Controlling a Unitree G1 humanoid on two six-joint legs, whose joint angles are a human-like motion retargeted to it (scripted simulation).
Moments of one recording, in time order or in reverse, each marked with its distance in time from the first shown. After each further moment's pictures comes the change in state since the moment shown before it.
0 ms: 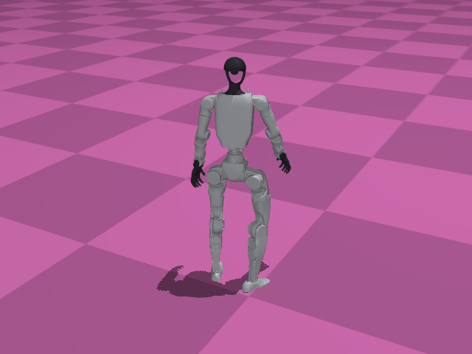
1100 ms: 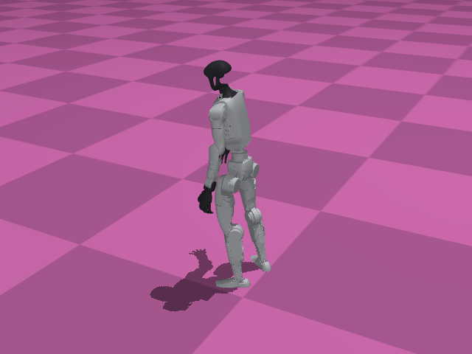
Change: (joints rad) left arm -0.028 0.020 0.041 0.021 -0.035 0.011 0.026; right arm 0.086 0.011 -0.108 -0.061 0.062 0.009 -0.005; waist -0.011 -0.069 0.004; left_leg -0.031 0.027 0.190 0.000 0.017 -0.009; right_leg -0.009 -0.019 -0.075 -0.102 0.000 0.076
